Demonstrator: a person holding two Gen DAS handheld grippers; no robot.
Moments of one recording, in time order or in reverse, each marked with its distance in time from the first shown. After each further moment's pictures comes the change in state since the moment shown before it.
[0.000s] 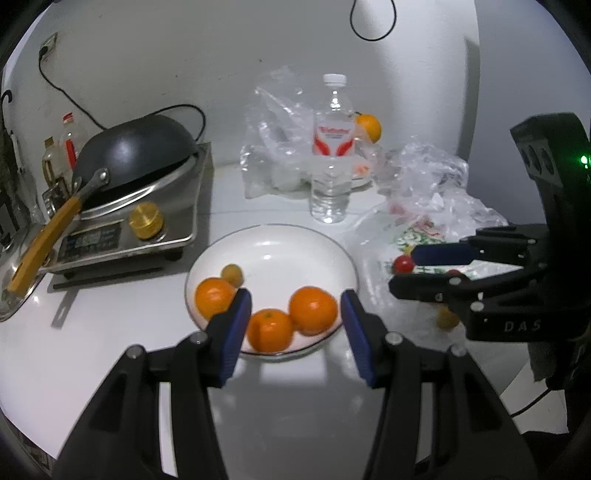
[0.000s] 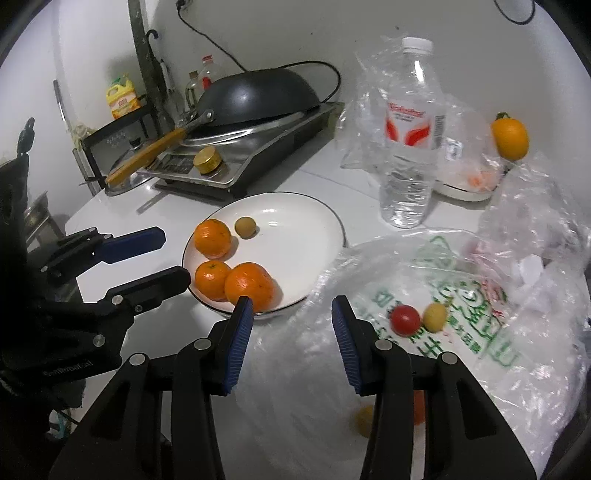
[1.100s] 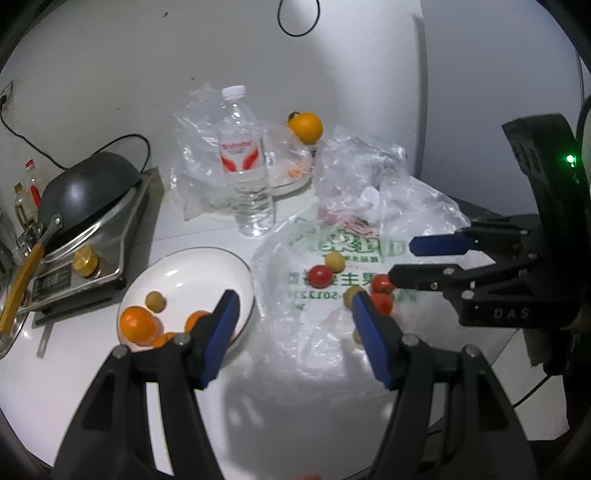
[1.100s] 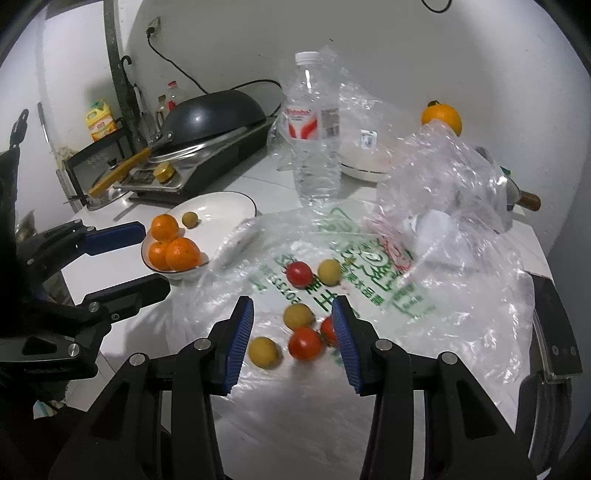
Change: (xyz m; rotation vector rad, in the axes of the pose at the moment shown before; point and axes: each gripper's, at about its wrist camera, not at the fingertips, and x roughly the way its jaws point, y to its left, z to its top) left arm 0.001 -0.098 0.015 0.135 0.006 -0.058; right arm -0.058 -0.075 -0.051 0.068 -0.053 -0.072
